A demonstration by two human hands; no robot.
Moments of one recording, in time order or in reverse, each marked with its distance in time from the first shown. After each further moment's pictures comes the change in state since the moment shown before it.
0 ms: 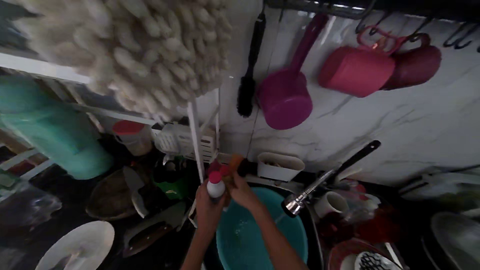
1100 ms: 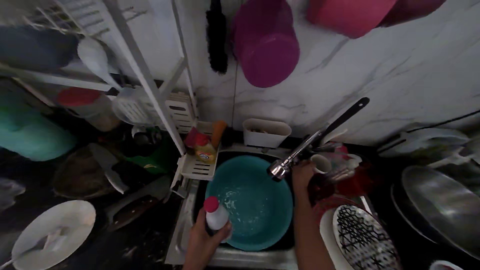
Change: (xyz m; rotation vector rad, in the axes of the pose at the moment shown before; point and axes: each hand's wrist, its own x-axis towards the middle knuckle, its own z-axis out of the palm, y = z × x) left_hand -0.136 0.006 -0.040 -0.151 -0.371 -0.195; right_hand -0.100 0.170 -0.112 -0.279 1.055 0.700
